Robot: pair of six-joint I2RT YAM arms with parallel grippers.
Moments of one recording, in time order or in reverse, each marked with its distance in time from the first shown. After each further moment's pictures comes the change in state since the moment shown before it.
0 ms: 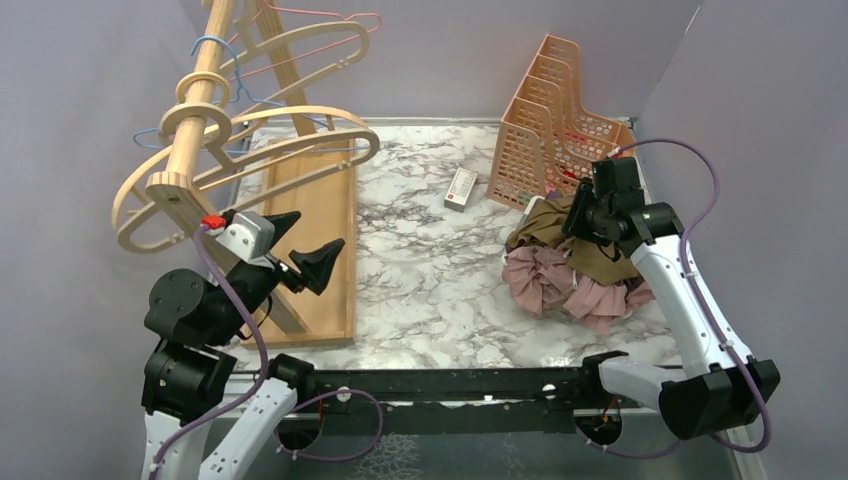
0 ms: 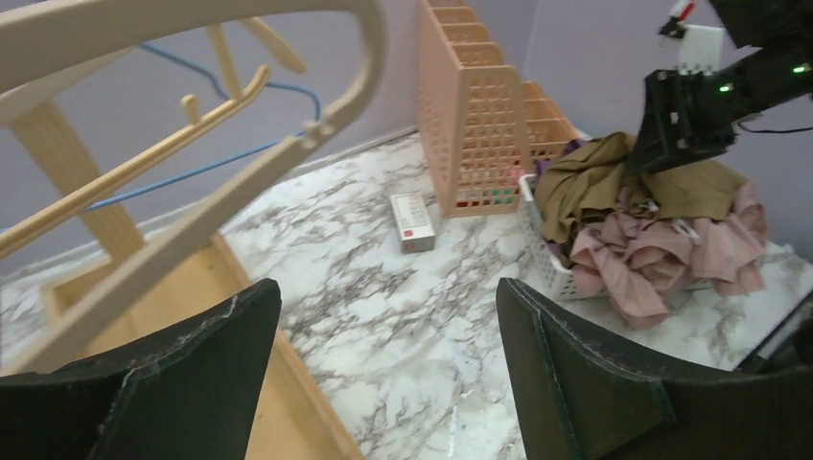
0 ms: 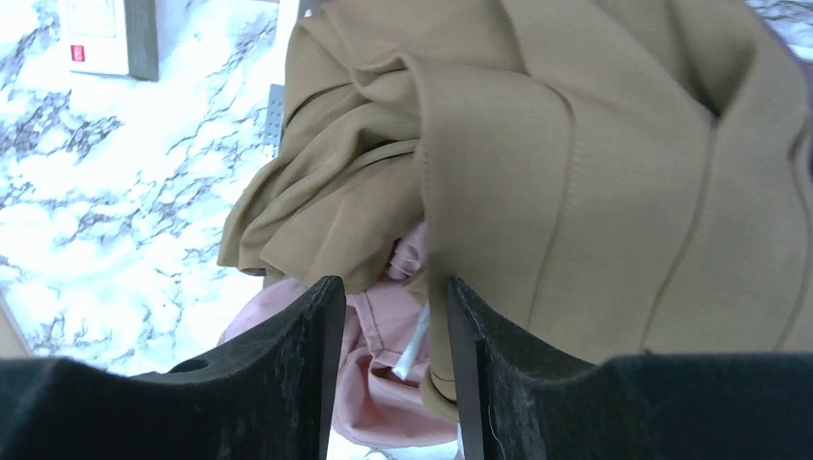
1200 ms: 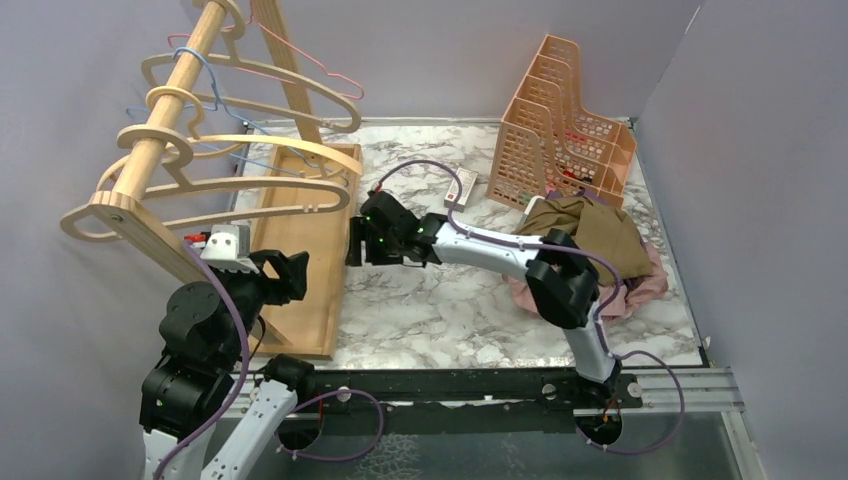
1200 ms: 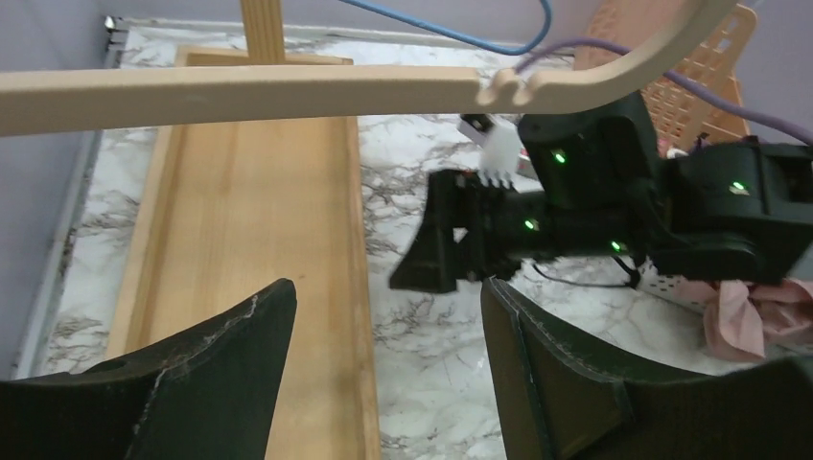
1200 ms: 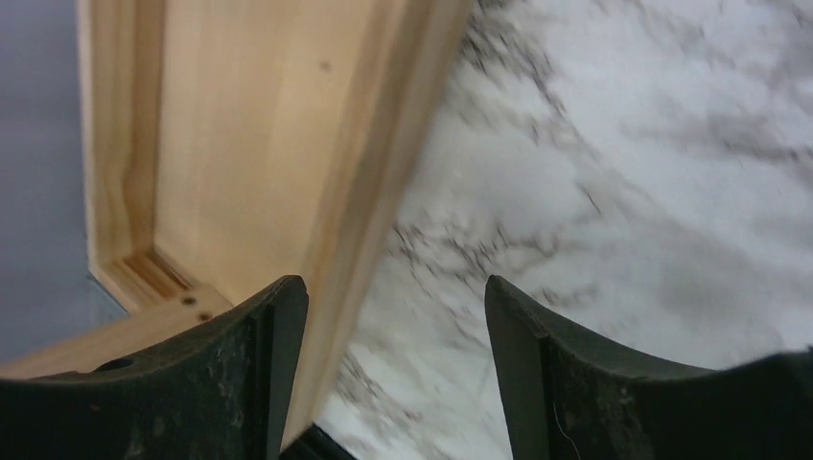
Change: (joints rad) left arm -0.005 -0.102 -0.045 -0.300 -0.469 -0.174; right arm 0.831 0.903 0.425 0.568 -0.193 0.327
